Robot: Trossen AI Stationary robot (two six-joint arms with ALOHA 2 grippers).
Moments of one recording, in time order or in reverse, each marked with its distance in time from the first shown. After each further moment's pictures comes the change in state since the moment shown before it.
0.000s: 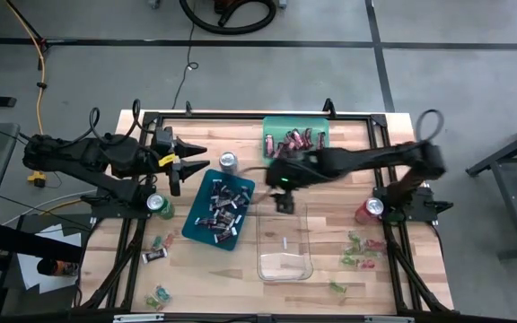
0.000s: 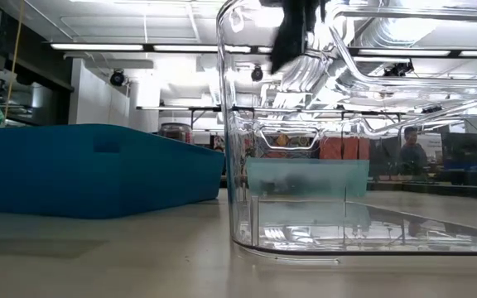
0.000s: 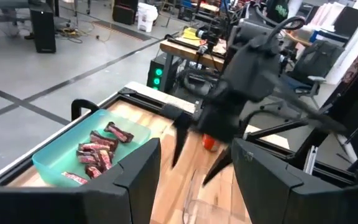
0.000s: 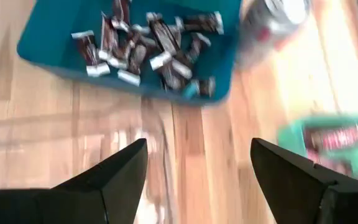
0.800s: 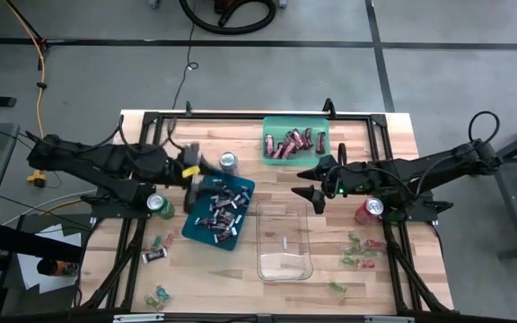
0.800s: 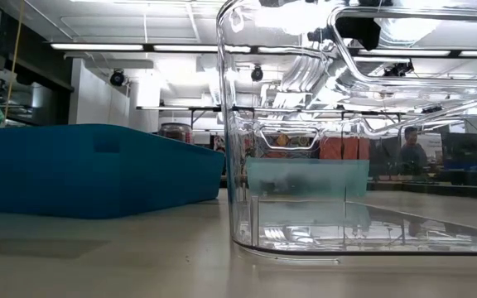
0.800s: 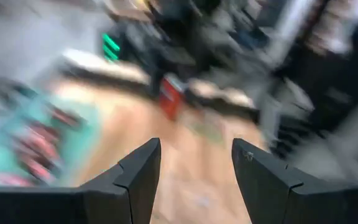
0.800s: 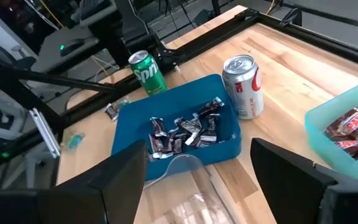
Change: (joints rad) left arm 0.007 0.144 -0.021 0.075 0.263 0.048; right arm 0.140 -0.603 -0.665 0.640 0.197 0.477
